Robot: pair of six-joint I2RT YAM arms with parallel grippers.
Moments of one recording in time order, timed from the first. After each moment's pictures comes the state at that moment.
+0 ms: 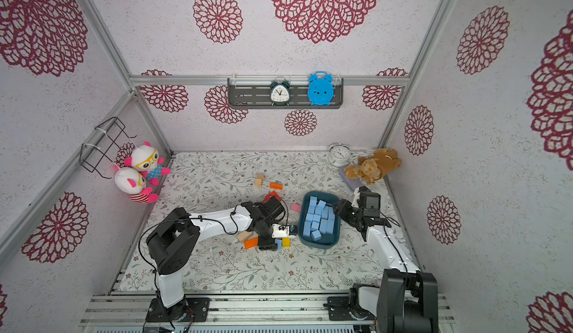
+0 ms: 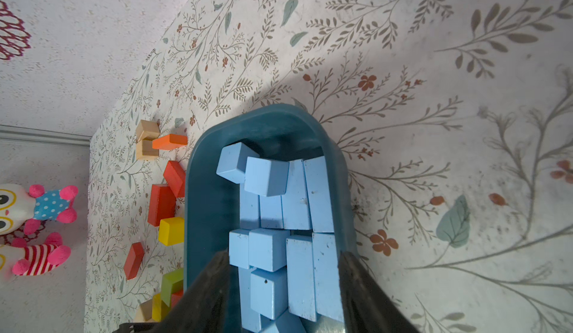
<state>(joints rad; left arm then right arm) -0.88 1.93 1.28 -0.66 0.17 0.70 -0.05 1.19 0.64 -0.24 -0.35 0.56</state>
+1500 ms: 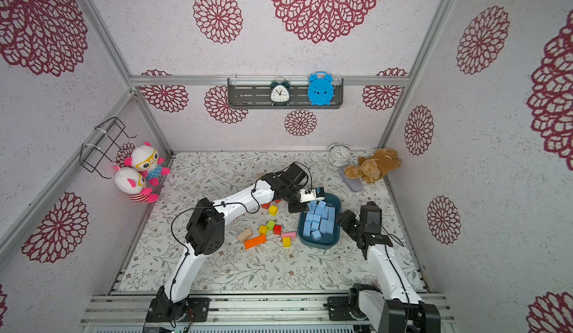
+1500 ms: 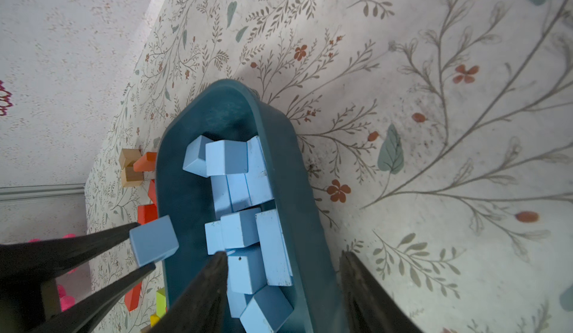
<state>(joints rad) -0.83 2.32 2.06 -0.73 0.26 0.65 -0.05 0.99 0.48 -0.27 -0.24 0.74</state>
